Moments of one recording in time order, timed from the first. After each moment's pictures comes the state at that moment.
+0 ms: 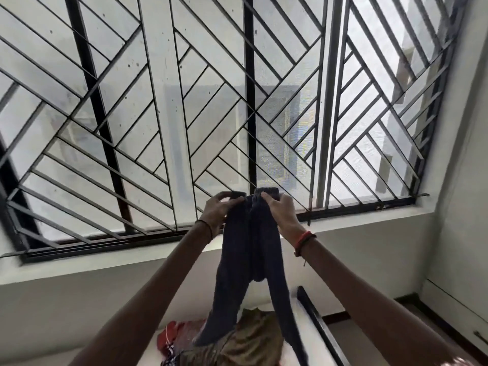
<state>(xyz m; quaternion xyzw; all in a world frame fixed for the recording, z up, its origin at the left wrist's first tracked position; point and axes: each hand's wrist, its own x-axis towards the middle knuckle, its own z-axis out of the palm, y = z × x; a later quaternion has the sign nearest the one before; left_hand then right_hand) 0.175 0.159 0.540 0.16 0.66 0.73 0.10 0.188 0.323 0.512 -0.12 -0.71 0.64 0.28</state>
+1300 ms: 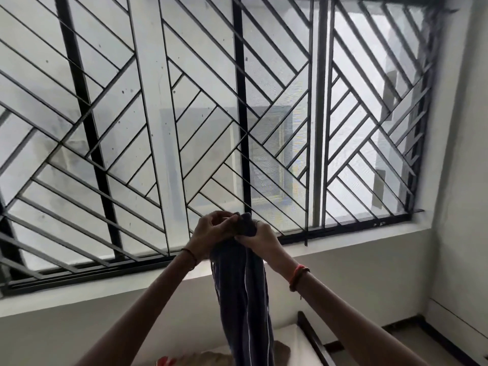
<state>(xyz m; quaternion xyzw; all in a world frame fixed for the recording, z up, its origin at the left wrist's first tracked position) 0.173 0.154 0.547 0.29 0.71 0.64 0.01 0.204 0.300 0.511 0.01 -0.81 0.55 0.22</state>
